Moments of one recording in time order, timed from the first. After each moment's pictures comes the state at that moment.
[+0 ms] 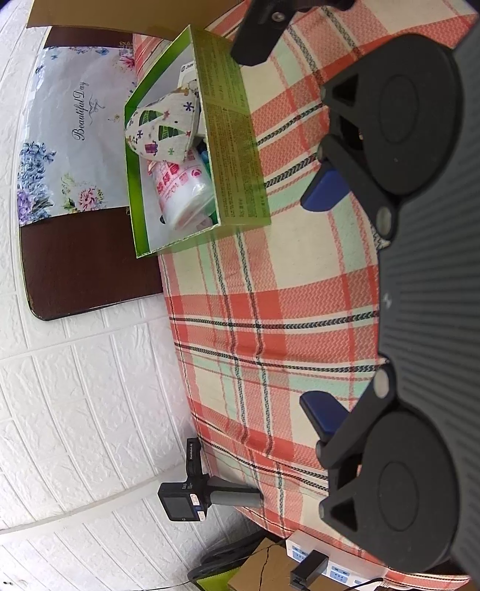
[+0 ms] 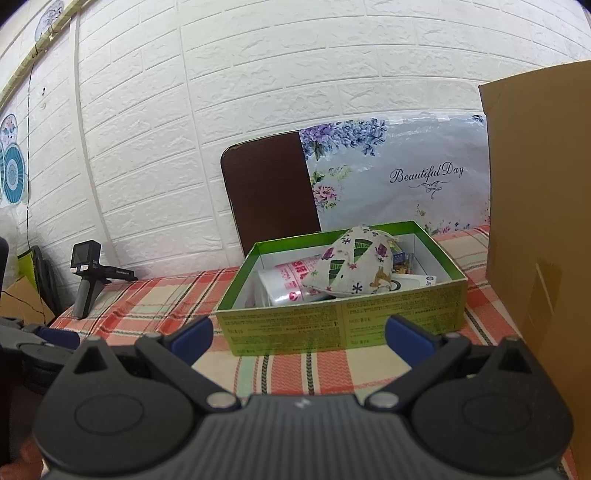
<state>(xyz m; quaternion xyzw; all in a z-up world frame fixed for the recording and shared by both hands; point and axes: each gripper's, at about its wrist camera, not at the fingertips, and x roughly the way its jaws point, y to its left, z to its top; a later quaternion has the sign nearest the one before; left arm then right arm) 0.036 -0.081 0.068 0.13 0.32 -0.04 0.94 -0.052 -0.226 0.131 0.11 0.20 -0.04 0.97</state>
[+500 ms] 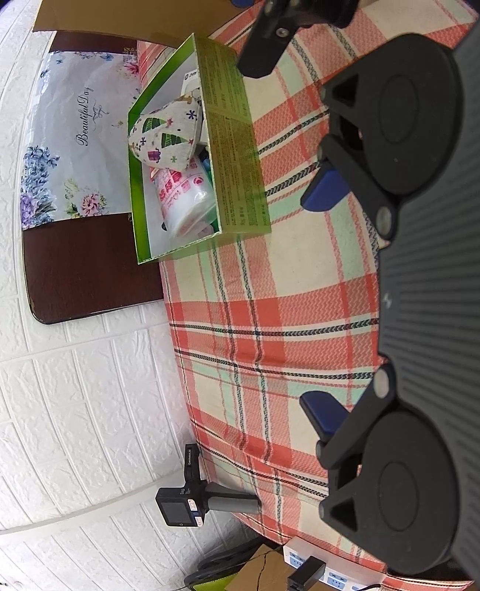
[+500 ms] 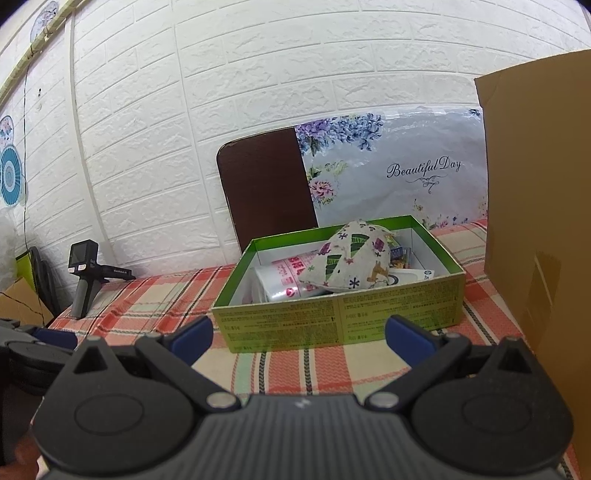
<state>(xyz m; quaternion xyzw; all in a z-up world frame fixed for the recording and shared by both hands) 0.034 -0.080 0.070 0.12 0.33 -0.05 0.94 -0.052 -0.228 0.129 0.12 0.20 -0.04 0.97</state>
